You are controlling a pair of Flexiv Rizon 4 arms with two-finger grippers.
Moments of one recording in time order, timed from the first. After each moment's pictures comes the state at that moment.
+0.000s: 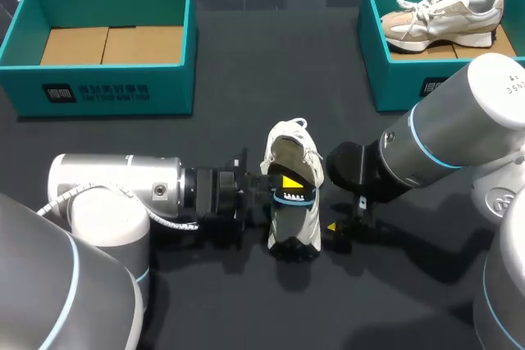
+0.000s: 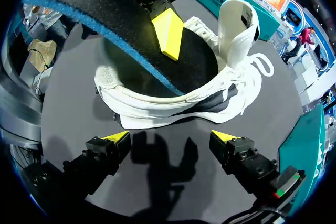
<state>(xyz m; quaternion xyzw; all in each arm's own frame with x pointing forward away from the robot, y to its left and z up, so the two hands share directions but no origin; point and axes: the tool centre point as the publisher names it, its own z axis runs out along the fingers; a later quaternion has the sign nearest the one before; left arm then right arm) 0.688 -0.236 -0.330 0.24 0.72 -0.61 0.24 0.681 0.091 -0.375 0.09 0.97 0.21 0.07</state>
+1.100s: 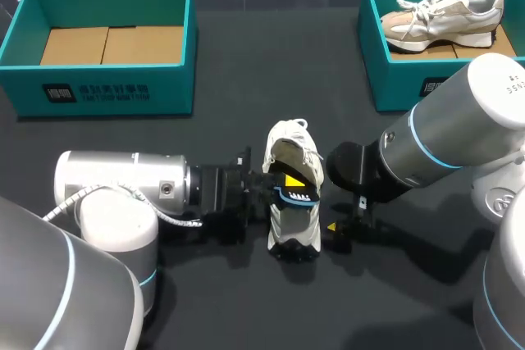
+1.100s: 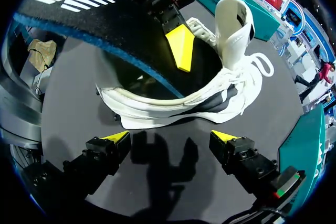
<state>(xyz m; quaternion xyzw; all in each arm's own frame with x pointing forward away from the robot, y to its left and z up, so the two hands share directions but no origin) 0.700 -0.240 -0.343 0.25 0.73 -0.59 0.25 0.681 0.091 -0.375 0.09 0.97 0.21 0.07</state>
